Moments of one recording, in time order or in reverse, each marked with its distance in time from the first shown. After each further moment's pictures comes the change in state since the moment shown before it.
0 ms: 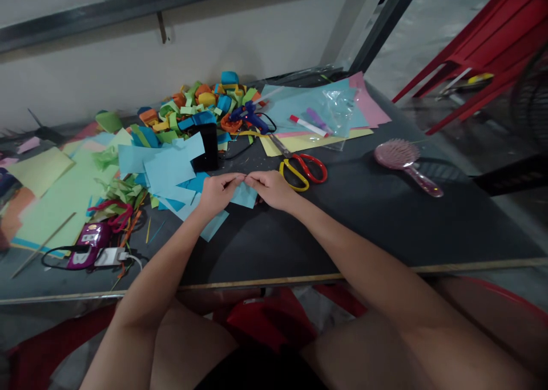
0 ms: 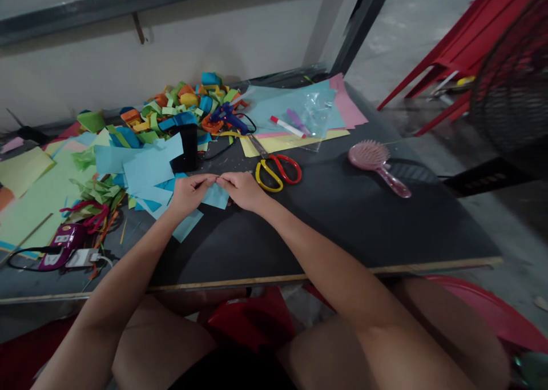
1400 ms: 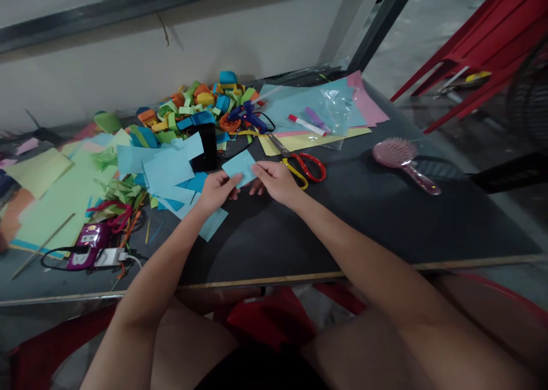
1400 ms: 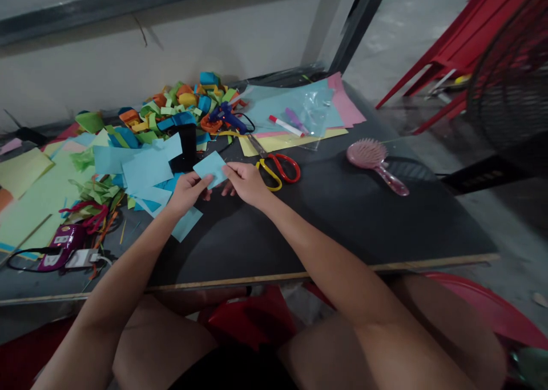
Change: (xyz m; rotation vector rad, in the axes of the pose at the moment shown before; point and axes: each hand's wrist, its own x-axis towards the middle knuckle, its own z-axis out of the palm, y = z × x) left_hand 0.004 -0.008 0.005 -0.524 -0.098 -0.296; right_hand 0.004 0.003 -0.001 0.435 0.140 0.037
